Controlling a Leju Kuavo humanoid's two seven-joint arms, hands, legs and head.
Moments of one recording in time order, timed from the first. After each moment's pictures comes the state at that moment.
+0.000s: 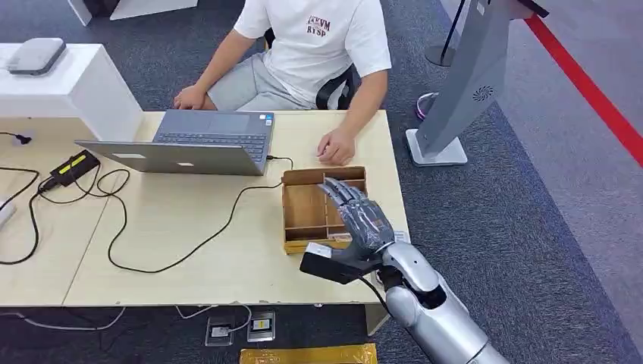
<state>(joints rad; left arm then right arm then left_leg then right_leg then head) -0.13 0.13 -0.12 -0.19 0.00 0.42 -0.16 -0.35 -0.15 0.57 -1.34 1.02 -0.06 0.02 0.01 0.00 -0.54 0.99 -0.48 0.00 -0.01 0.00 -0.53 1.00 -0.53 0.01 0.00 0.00</state>
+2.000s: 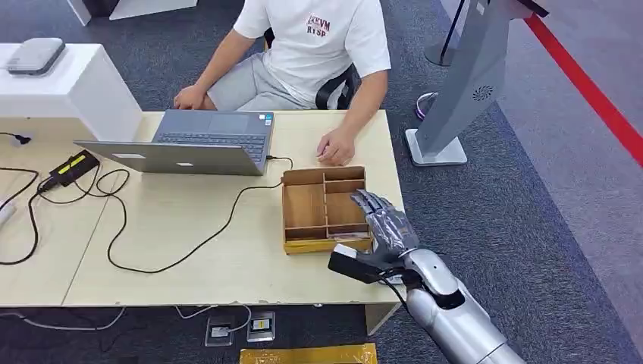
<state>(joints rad) -0.13 0.13 -0.11 -0.19 0.03 0.45 -0.16 -0.34 -0.24 0.55 -1.21 1.03 -0.13 0.03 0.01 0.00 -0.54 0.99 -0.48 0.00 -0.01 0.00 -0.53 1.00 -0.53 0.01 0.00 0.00</state>
